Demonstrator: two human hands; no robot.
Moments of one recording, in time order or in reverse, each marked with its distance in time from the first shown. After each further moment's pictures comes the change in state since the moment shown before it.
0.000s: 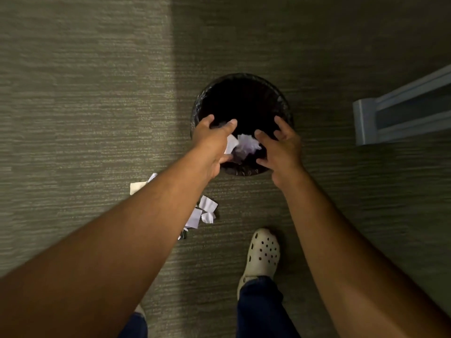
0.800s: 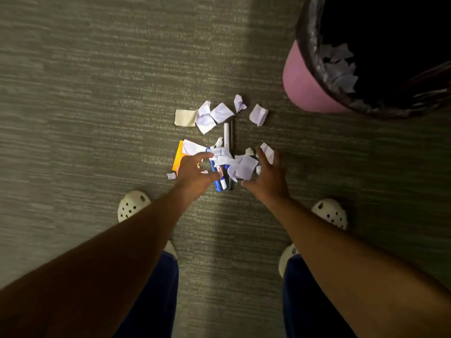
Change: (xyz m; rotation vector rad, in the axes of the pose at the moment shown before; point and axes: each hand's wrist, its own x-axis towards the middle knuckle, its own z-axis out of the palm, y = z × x) left_hand 0.064 -0.256 -0.251 0.614 0.170 -0.027; right_hand -0.002 0.327 0.096 -1.254 -0.412 -0.152
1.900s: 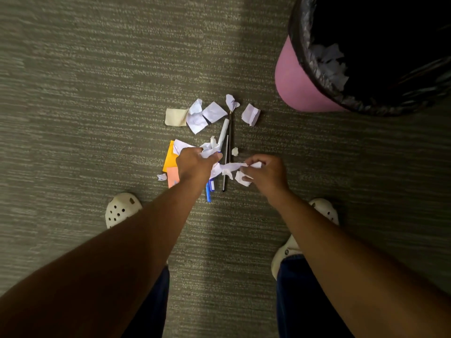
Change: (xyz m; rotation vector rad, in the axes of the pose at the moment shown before) left_hand 0.031 0.016 0.031 -0.063 0.253 -0.143; right_hand -0.002 -0.009 -0.025 0.834 0.013 0.186
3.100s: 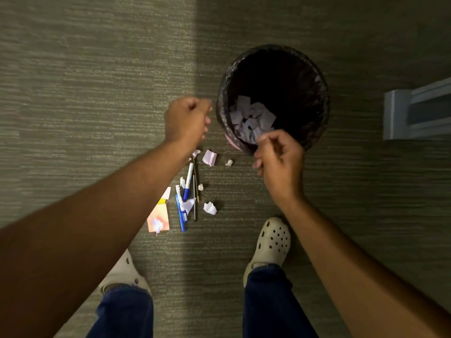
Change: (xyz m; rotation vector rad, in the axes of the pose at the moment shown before) left_hand -0.093 0.249 -0.064 -0.266 -0.172 0.463; right_hand -0.111 -0.170 -0.140 0.159 0.252 -0.591
